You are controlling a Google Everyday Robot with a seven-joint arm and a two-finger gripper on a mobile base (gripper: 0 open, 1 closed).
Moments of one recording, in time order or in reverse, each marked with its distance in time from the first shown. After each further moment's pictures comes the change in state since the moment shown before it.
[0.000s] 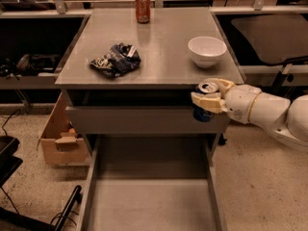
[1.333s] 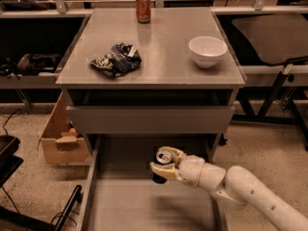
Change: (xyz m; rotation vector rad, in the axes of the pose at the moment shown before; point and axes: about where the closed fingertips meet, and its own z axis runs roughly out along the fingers) arm 0.202 0.165 0.075 -0.272 -0.099 0.138
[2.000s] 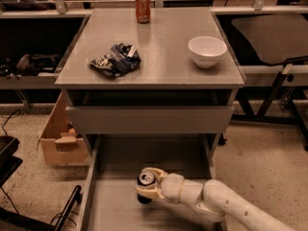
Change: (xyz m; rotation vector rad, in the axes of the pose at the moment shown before) arm 0.095 0.050 0.048 -0.101 0.055 0.048
